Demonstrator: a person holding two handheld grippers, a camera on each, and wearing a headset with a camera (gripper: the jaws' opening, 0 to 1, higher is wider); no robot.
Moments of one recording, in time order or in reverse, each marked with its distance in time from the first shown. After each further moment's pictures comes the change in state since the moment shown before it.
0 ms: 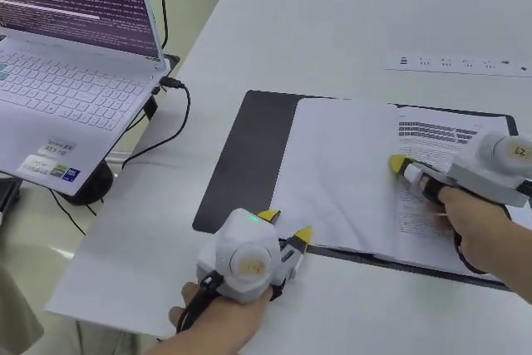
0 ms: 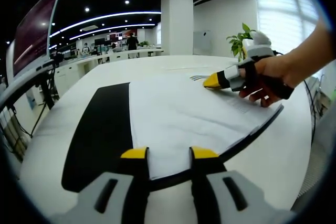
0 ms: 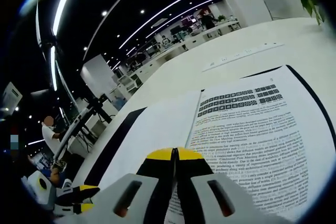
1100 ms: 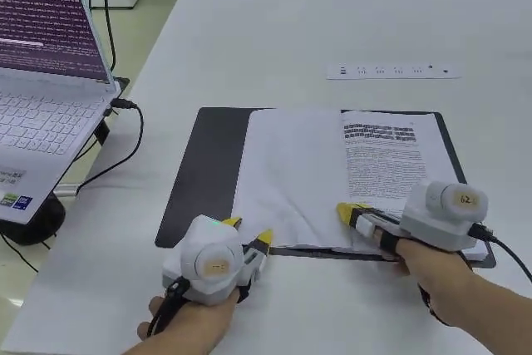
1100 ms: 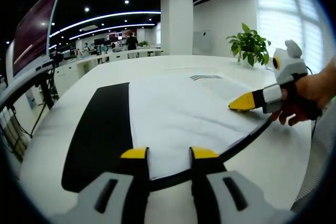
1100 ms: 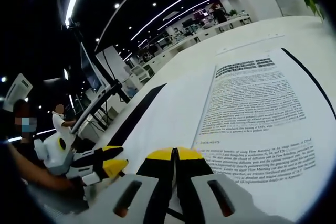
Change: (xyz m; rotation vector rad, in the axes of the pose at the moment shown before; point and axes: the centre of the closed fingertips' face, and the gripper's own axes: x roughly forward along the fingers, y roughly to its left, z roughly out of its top) left arm -0.001 0.000 0.001 -0.001 0.000 -0.003; right arm -0.056 0.026 -0.064 -0.029 0.069 0.097
